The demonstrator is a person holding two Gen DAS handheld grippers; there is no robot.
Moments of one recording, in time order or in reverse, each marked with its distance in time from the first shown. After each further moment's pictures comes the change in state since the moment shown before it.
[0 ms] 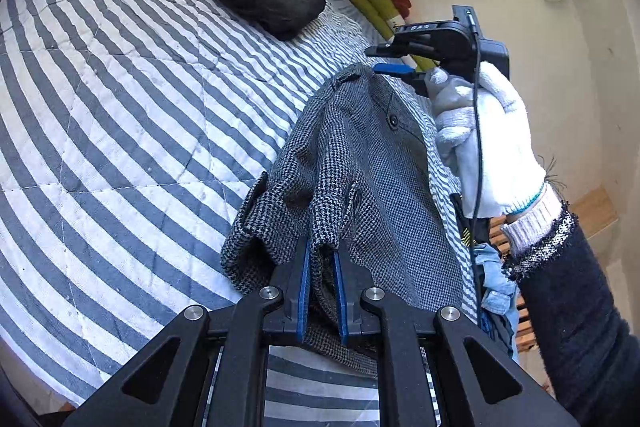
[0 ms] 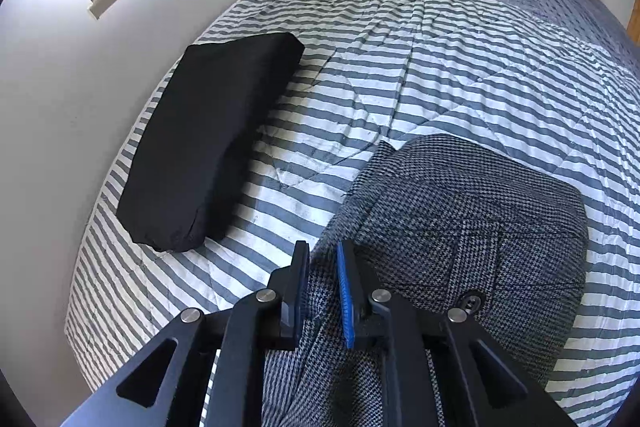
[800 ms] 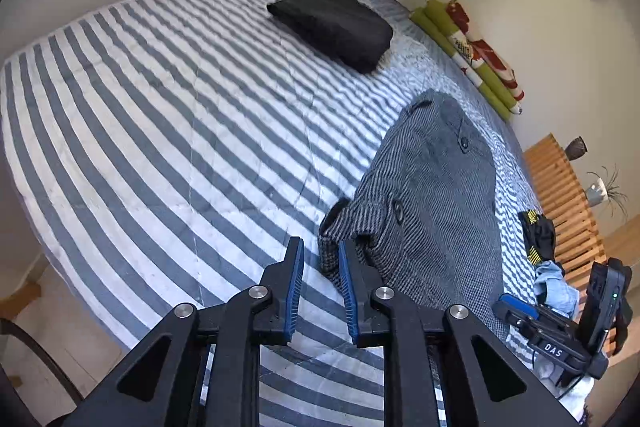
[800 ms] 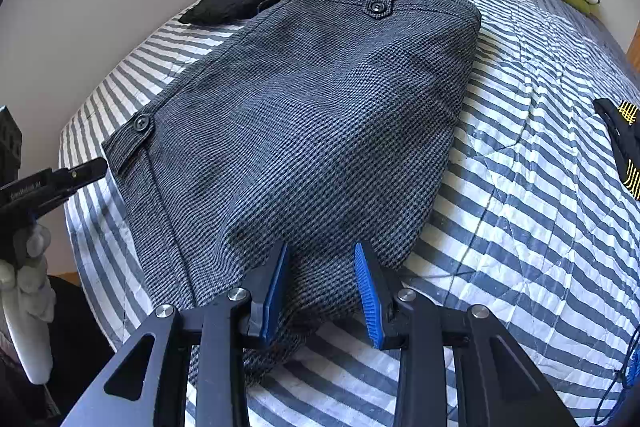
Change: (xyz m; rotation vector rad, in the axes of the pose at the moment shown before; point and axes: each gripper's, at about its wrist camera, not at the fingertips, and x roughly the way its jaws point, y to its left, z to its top) left arm -0.039 0.006 0.001 0.007 -0.098 0.285; right arm -0.105 -0.054 -0.273 -0.246 -0.022 -0.029
